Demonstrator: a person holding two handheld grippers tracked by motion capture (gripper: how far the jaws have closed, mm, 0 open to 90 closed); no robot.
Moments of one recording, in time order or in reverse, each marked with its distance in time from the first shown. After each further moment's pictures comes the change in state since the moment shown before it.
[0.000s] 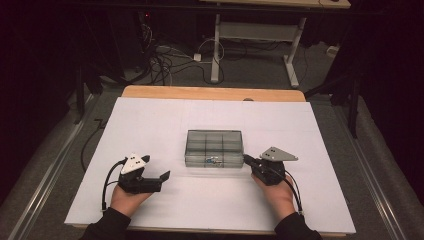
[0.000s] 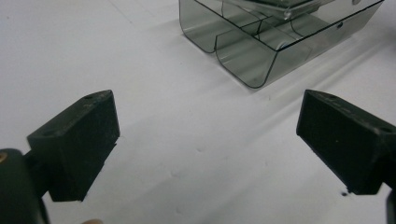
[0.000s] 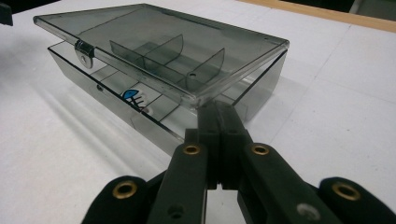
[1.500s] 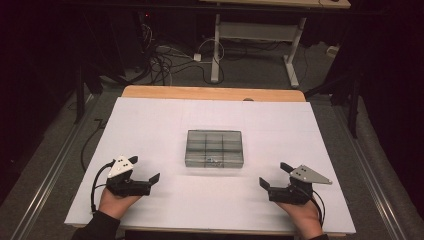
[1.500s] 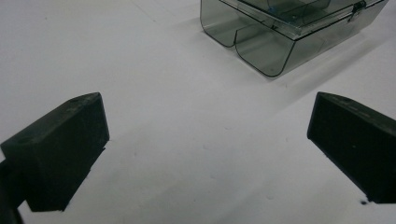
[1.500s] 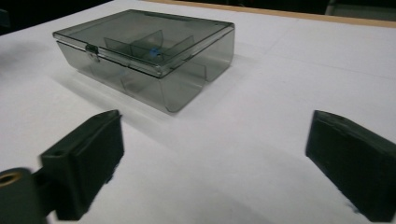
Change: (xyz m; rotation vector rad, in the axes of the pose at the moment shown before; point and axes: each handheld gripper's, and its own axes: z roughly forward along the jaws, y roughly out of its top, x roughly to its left) left arm 0.017 -0.012 -0.021 -0.013 0.020 0.006; right arm -0.018 -0.045 -0.067 -0.095 -0.054 0.054
